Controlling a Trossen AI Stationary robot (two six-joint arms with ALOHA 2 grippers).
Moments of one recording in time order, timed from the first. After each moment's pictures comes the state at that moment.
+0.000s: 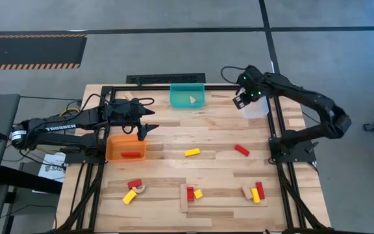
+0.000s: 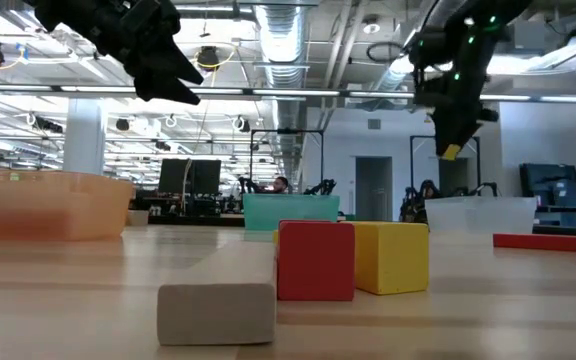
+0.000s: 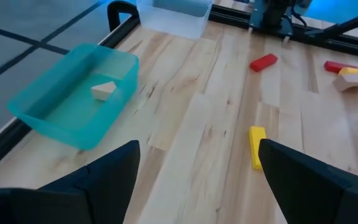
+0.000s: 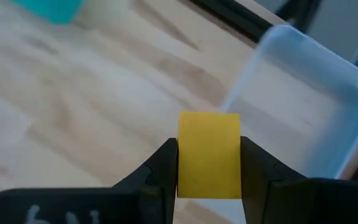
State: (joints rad) left arm 0.28 0.89 0.66 -0.27 0.01 -0.12; right arm -0.77 1.31 1.06 -0.91 0.12 0.23
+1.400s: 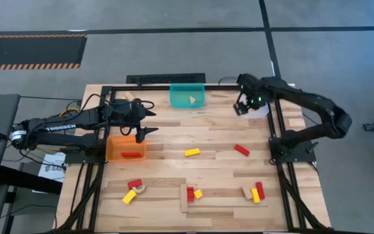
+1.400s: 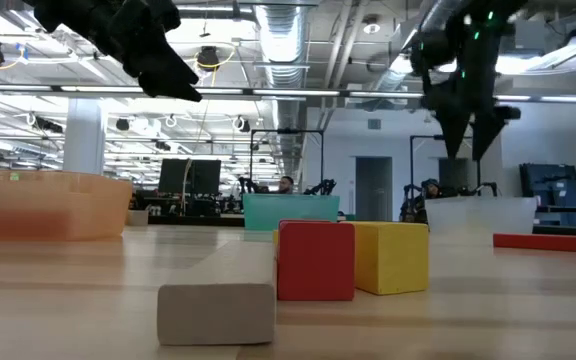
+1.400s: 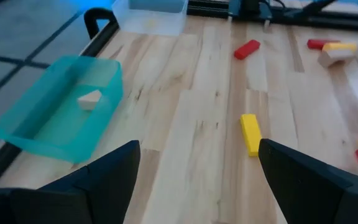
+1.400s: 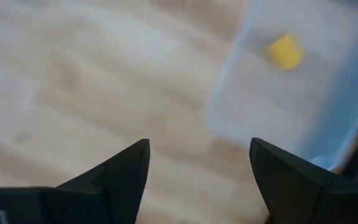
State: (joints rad) left arm 0.28 0.89 0.66 -0.28 0.07 0.05; right arm -0.65 1.29 1.06 -1.11 0.09 0.49
